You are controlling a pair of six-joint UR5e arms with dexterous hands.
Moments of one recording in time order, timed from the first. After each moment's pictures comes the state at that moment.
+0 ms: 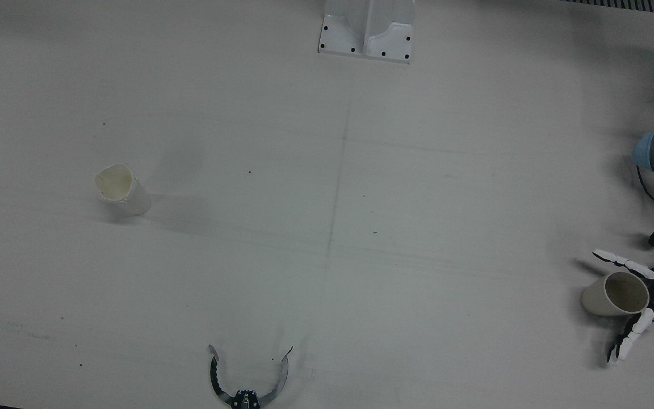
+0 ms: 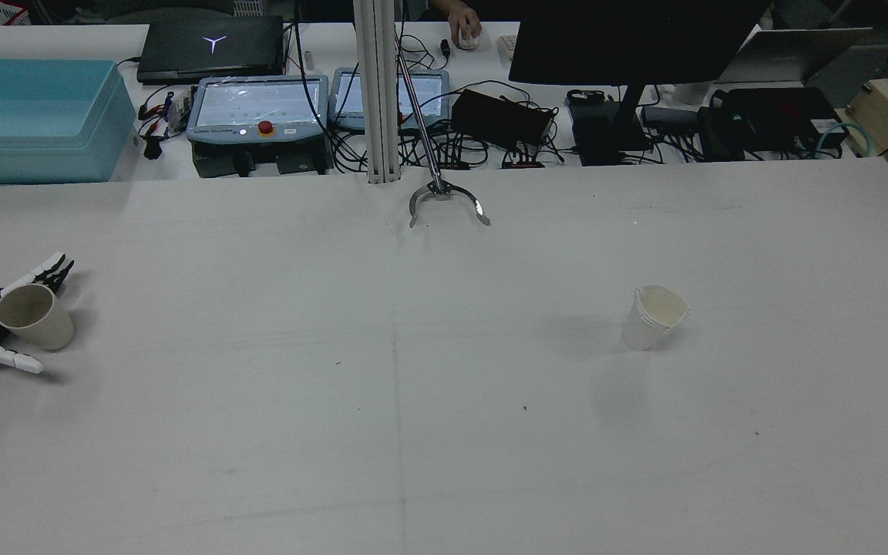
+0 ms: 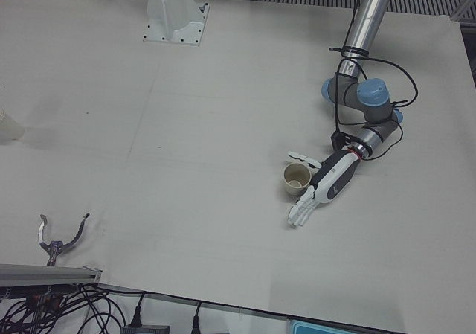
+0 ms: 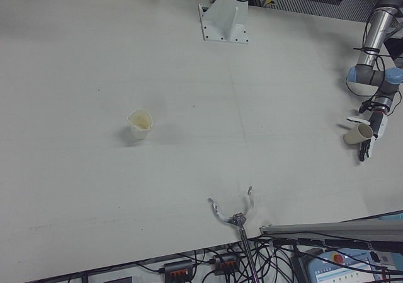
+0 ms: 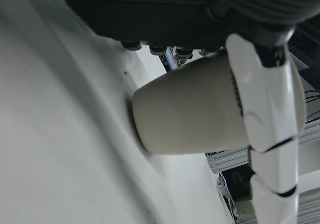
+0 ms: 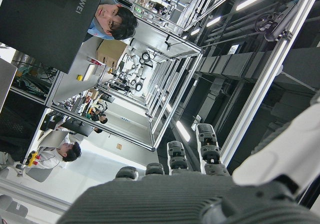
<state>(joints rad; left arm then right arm) -0.94 -1.70 -1.12 -0.64 1.54 0.53 1.71 -1.85 2.40 -3.65 -1.49 -0.41</state>
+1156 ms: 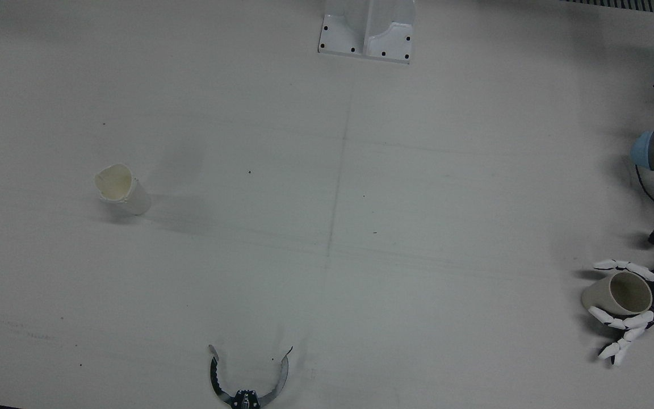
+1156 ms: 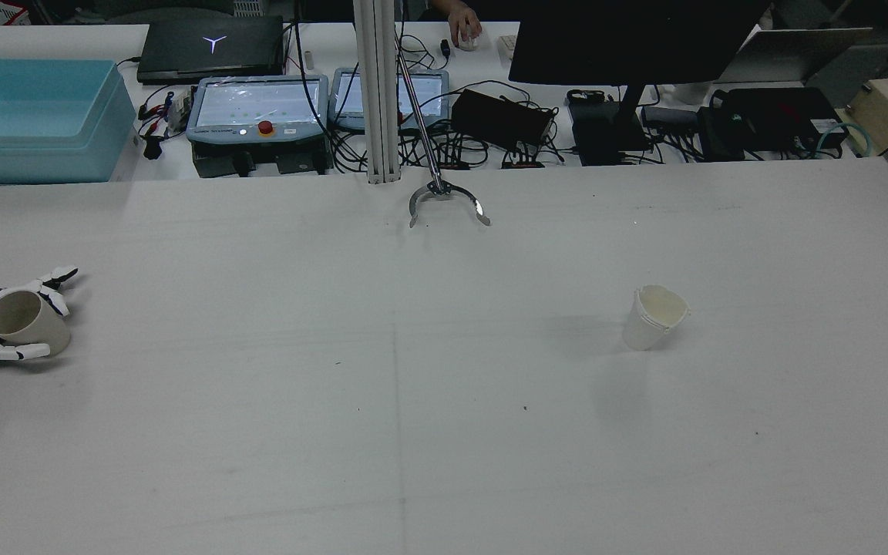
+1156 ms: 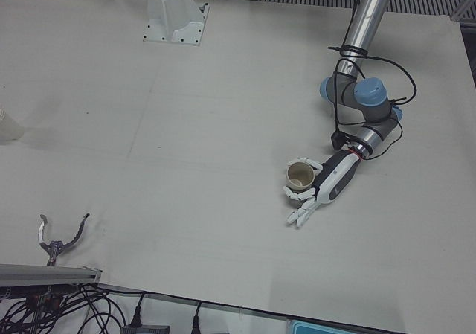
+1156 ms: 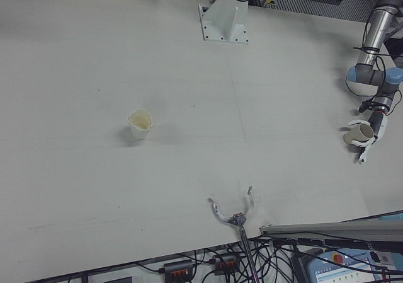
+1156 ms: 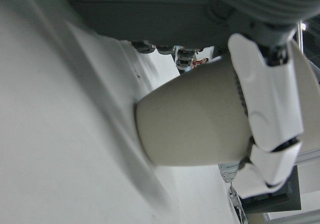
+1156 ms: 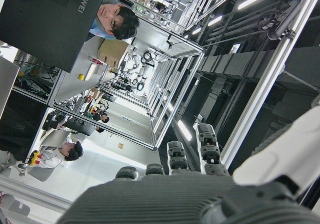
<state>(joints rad) -0.94 -1.70 -1.15 -0.55 1.53 0.48 1.71 -1.85 2.39 -3.65 -1.49 -0.41</state>
